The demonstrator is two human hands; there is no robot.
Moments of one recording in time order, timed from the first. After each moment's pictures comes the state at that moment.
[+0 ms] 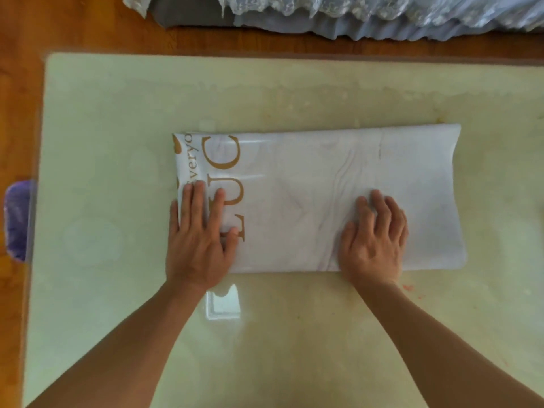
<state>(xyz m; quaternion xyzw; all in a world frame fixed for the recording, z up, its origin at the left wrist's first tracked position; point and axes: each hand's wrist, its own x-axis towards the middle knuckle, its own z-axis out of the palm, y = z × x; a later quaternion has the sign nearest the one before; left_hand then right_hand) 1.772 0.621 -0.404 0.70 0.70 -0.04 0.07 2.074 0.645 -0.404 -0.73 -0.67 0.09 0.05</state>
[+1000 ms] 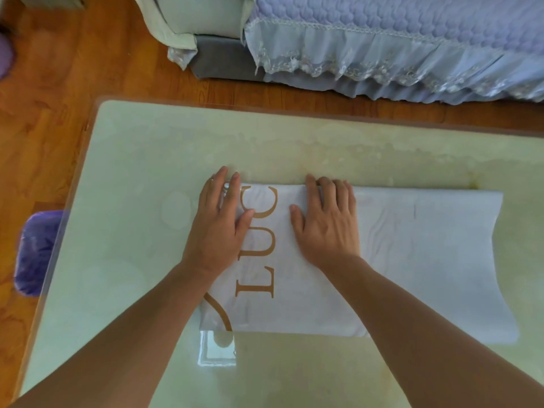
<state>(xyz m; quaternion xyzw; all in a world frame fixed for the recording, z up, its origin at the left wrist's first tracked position) 1.727 0.723 -0.408 0.68 0.70 0.16 0.13 1.939 0.769 -0.401 -0.61 -0.79 0.08 0.03</state>
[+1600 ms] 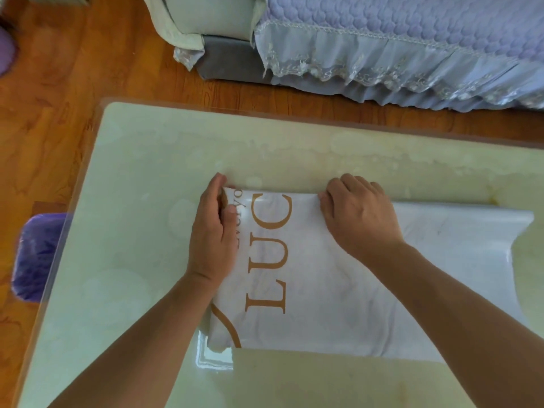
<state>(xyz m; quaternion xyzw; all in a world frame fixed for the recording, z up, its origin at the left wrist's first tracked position) 1.720 0.728 -0.407 0.52 0.73 0.37 0.26 1.956 0.814 -0.382 -0.53 -0.84 0.02 0.09</state>
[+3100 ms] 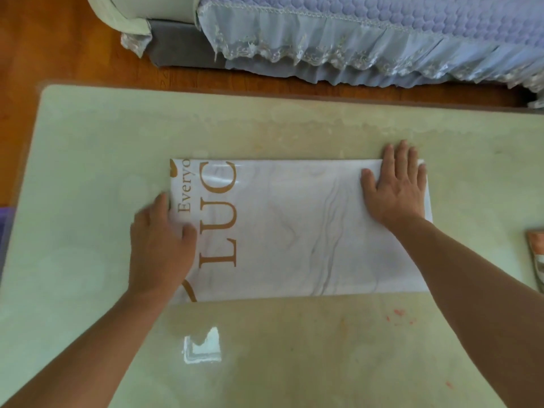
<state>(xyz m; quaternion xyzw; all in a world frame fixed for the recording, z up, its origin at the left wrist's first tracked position) 1.750 0.672 -0.363 0.48 0.84 0.12 0.24 2.133 0.801 -0.409 -0.74 -0.66 0.10 -0.07</state>
